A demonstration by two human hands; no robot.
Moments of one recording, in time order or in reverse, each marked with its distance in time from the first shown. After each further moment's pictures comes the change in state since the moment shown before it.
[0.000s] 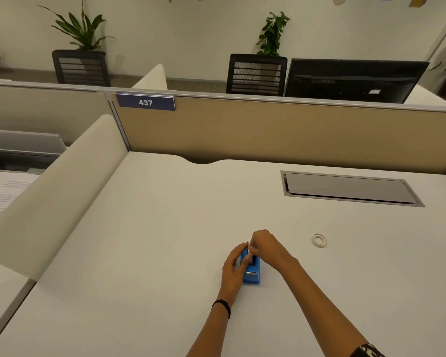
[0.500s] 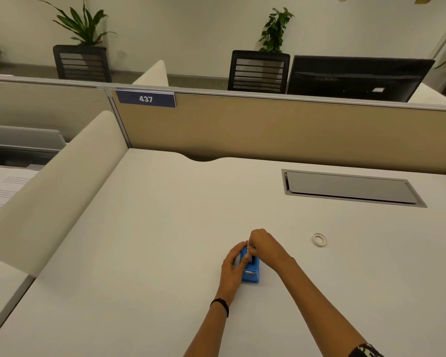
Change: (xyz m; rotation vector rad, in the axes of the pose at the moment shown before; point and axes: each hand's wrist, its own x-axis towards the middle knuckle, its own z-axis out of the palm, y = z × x) left_hand 0.003 -0.005 -0.001 0.002 0.002 -0.017; right_hand -0.004 -0.015 -0.008 -0.095 -0.057 0.023
